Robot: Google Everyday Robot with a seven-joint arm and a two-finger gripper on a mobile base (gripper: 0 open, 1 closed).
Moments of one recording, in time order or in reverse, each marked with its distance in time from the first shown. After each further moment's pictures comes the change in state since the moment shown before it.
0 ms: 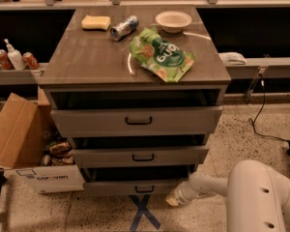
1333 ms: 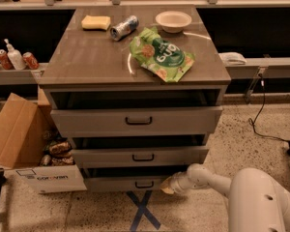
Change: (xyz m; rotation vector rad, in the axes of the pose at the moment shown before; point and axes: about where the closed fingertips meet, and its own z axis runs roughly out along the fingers) arm -0.056 -0.032 0.008 0.030 -0.134 -0.194
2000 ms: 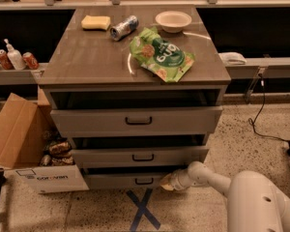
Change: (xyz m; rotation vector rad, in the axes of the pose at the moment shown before) arm -0.006 -0.019 0.003 0.020 -0.042 0.015
